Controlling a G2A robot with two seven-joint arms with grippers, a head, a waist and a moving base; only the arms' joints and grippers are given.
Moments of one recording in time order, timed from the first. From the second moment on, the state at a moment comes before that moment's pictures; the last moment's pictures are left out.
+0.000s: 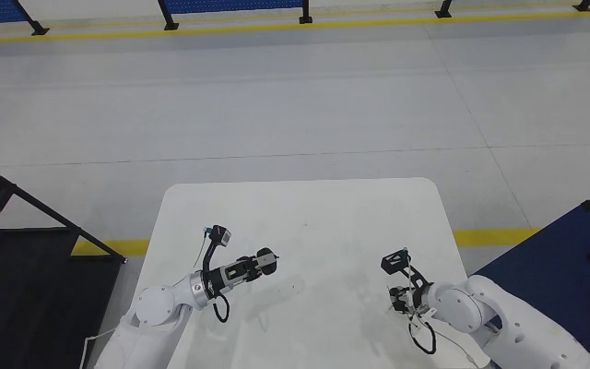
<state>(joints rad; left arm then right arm) 1.36 -1.15 -1.27 -1.47 -0.36 -0.40 -0.94 -1.32 -0.62 0.93 -1.79 -0.52 0.10 0.89</state>
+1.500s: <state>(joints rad) 1.36 -1.15 -1.27 -1.47 -0.36 -0.40 -0.94 -1.41 -0.64 1.02 -1.82 -0.58 0.12 0.97</state>
